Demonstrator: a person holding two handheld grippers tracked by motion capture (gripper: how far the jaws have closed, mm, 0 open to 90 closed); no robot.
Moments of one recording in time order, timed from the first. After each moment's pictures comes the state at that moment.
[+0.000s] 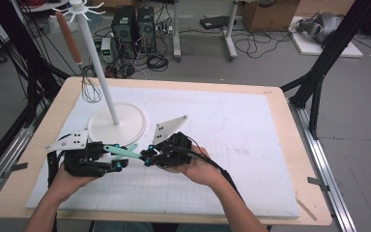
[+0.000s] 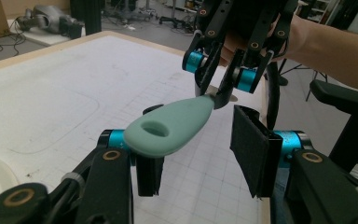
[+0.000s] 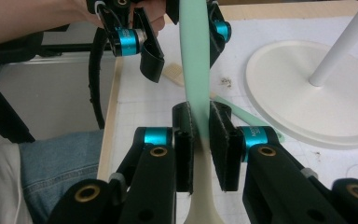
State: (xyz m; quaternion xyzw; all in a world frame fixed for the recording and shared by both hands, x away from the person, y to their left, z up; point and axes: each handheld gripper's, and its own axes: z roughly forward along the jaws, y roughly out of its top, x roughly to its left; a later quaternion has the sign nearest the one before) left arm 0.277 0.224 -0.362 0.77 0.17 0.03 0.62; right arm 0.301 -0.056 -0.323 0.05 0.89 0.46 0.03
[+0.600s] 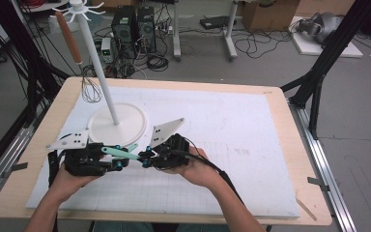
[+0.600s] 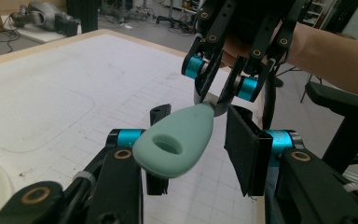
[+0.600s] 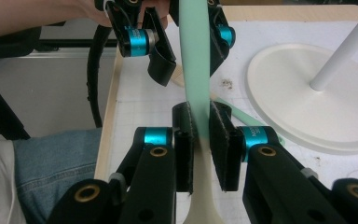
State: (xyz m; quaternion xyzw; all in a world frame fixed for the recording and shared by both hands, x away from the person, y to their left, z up) left arm 0.278 0.224 -0.362 0.77 0.17 0.02 0.62; right arm 0.297 -0.050 -0.324 0.03 0.89 0.45 0.04
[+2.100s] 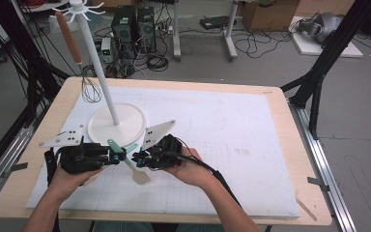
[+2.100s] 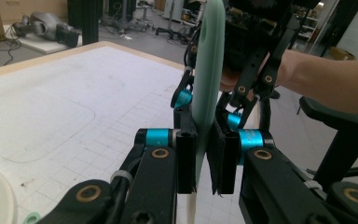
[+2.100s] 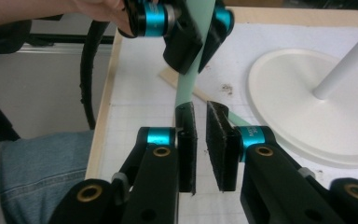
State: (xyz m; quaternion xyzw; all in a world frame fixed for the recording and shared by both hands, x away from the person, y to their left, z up) left arm 0.277 0.230 -0.353 0.75 0.18 0.02 0.64; right arm 0.299 -0.034 -0.331 0.02 0.89 0.45 0.05
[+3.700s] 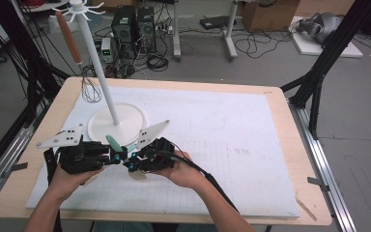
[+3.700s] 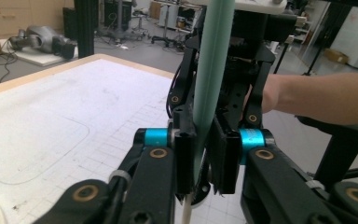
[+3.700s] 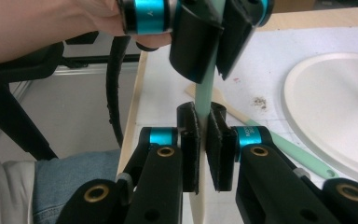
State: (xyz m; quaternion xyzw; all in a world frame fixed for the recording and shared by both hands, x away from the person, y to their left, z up) left arm 0.273 0.224 -0.344 0.75 0.16 0.02 0.65; right arm 0.302 -0.017 -0.346 0.03 0.88 0.48 -0.03
